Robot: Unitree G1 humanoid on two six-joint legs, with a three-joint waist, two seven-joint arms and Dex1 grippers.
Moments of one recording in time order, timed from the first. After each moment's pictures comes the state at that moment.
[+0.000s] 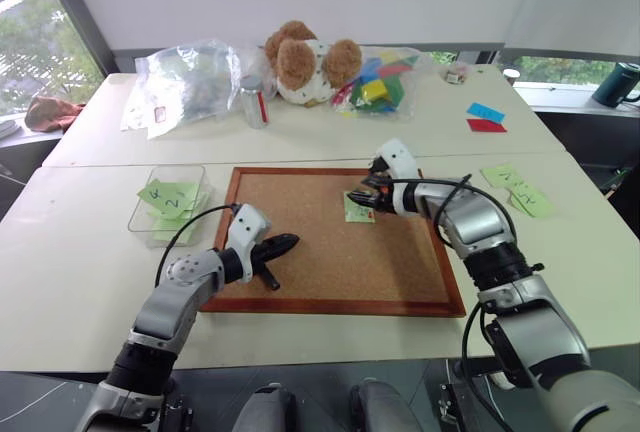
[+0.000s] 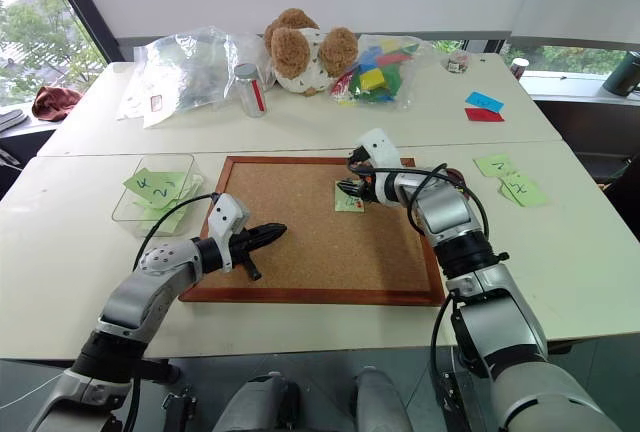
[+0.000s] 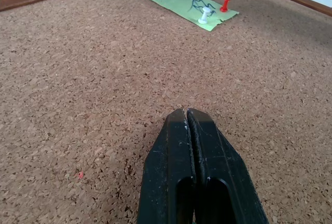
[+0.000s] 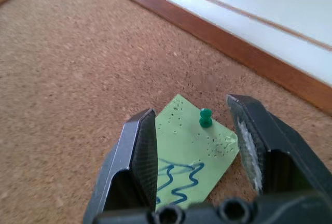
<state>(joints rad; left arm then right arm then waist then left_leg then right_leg) -0.27 0.43 -0.13 -0.04 -0.31 0.38 -0.72 -0.83 -0.40 0.22 0.41 0.10 0.59 0.68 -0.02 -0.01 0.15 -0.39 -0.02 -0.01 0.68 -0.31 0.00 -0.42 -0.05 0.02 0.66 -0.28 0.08</state>
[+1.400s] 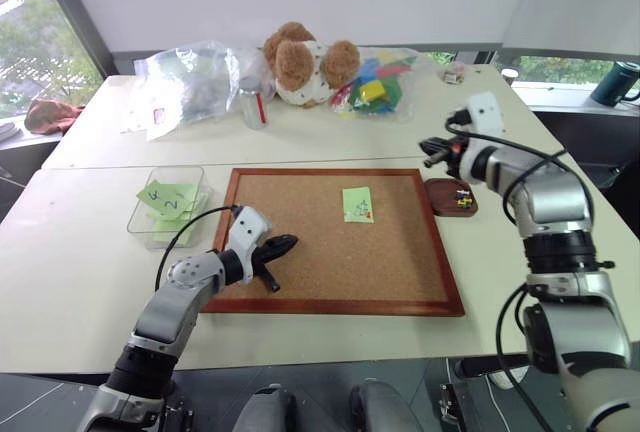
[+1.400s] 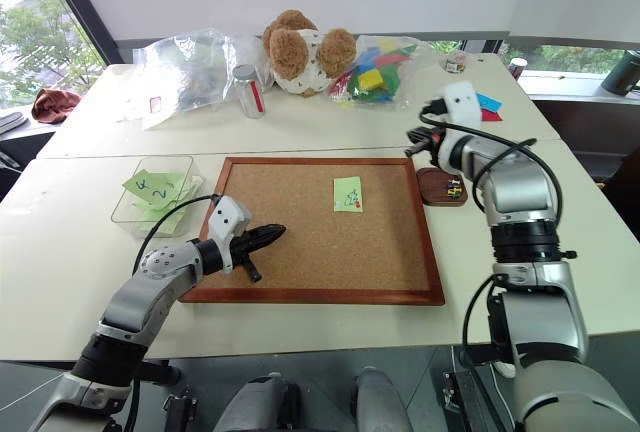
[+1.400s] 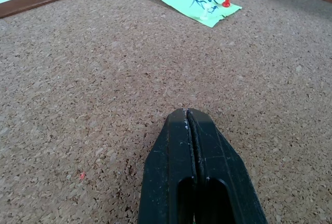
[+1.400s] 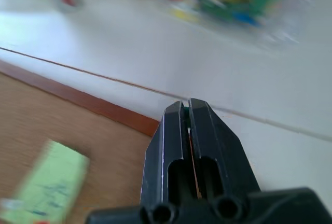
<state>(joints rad) -0.25 0.43 -0.13 -0.05 -0.27 0.37 -0.70 -0.81 -0.61 -0.06 0.36 0.12 0.67 0.60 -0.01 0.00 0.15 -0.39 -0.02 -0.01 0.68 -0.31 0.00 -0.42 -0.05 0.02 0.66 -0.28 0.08</state>
